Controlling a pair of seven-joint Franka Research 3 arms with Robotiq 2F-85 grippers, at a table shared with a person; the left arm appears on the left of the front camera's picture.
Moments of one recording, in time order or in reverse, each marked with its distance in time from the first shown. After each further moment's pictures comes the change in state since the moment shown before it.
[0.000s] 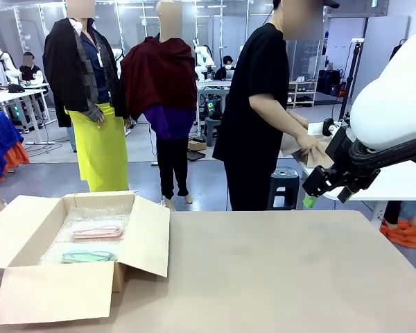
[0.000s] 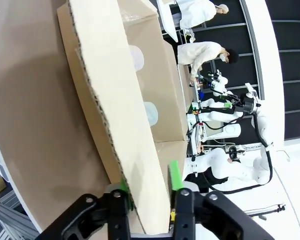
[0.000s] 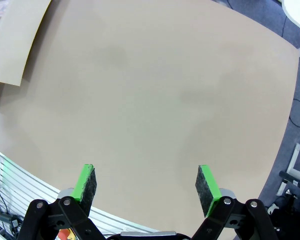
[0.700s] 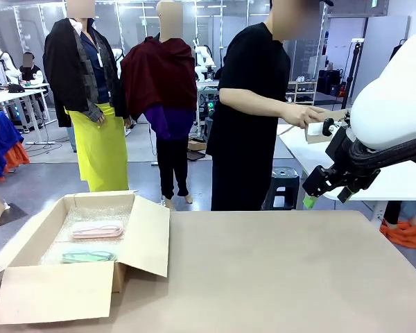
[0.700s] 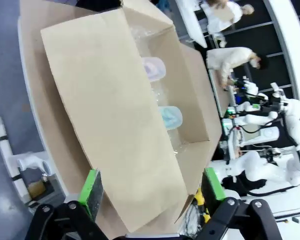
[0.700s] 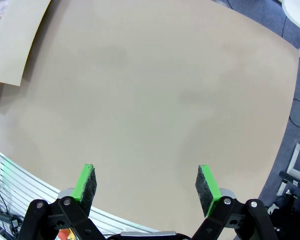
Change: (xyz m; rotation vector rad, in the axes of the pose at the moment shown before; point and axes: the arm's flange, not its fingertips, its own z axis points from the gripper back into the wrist) left arm 0.001 -0.039 0.055 0.203 -0.055 -0.132; right arm 0.000 0.000 0.000 0.000 0.000 0.000
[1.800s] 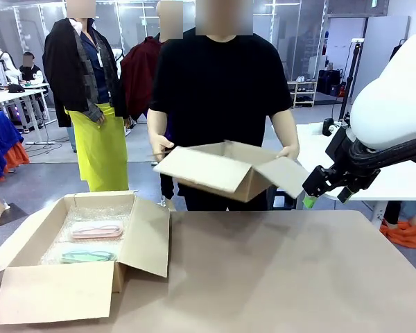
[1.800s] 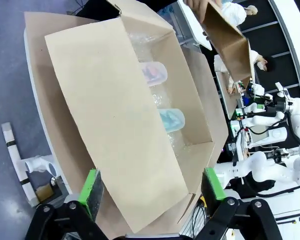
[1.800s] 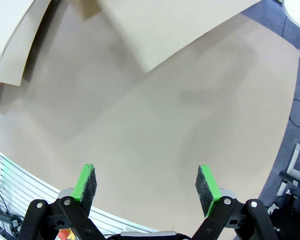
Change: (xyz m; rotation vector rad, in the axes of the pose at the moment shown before) left arm -0.001 -0.009 0.006 0.020 -0.017 -0.027; right arm 0.000 0.000 0.000 0.000 0.000 0.000
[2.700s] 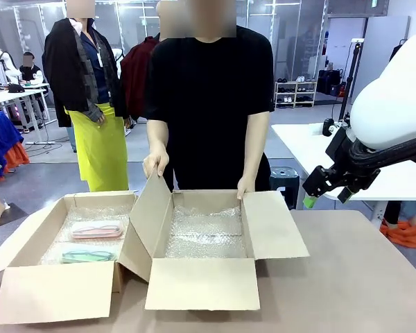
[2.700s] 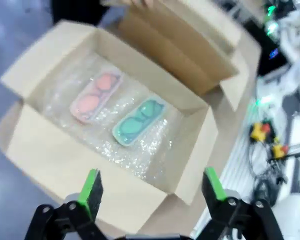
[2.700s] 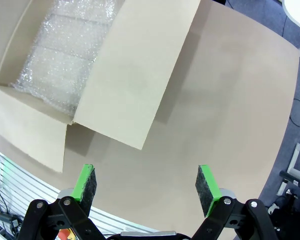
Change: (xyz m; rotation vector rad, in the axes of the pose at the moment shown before) left arm 0.085 -0.240 -0.064 0.199 0.358 -0.658; right arm 0.000 -0.001 -0.001 0.001 0.002 -0.001
